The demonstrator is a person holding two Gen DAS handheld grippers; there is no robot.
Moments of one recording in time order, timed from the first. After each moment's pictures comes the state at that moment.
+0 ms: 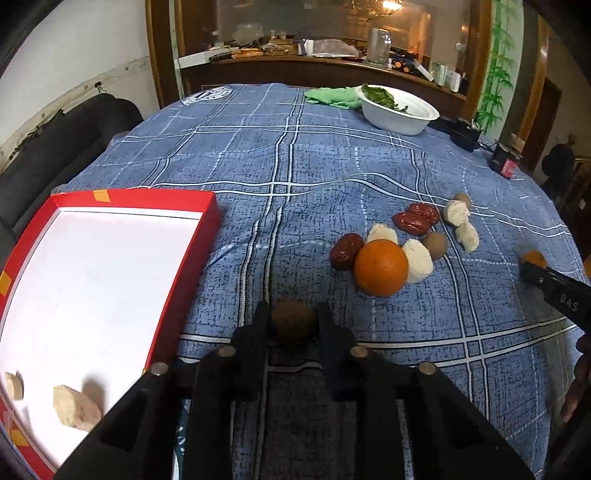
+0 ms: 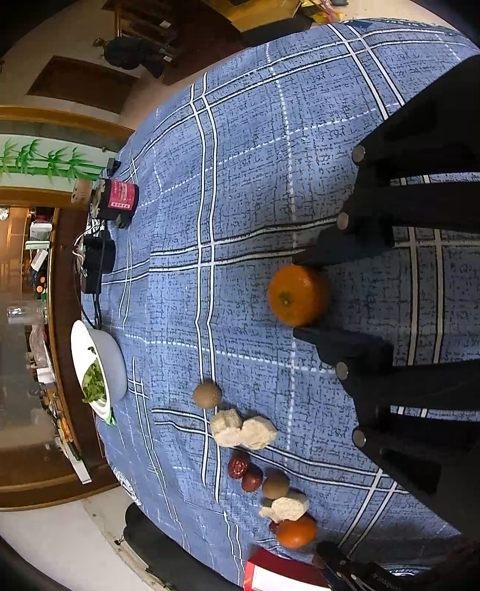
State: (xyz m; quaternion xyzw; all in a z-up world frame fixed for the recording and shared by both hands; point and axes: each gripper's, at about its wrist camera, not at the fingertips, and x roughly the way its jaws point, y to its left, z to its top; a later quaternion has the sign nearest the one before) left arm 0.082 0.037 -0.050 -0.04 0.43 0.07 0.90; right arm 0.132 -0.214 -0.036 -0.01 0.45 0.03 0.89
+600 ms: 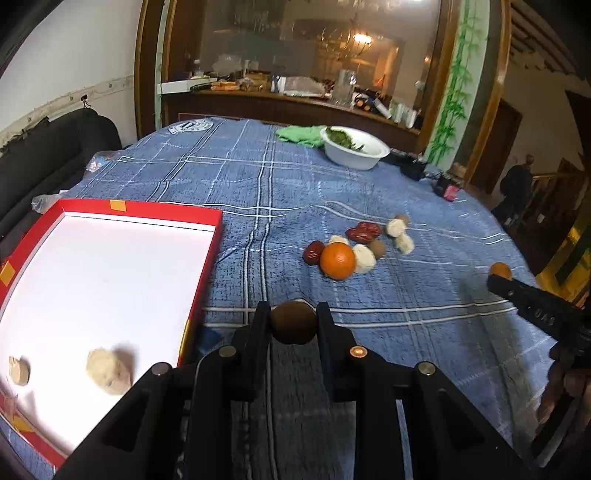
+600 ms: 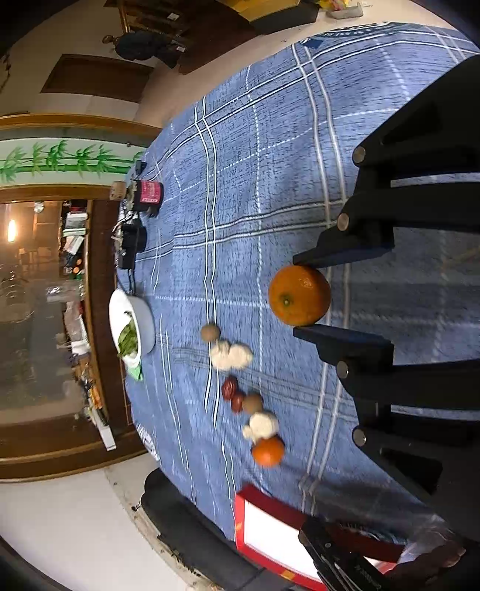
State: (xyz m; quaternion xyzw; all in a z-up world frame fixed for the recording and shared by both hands) left arm 0.016 0.051 -0.014 -0.08 0.36 -0.01 0.93; right arm 0.046 -0.201 0.007 0.01 0.39 0.07 0.92
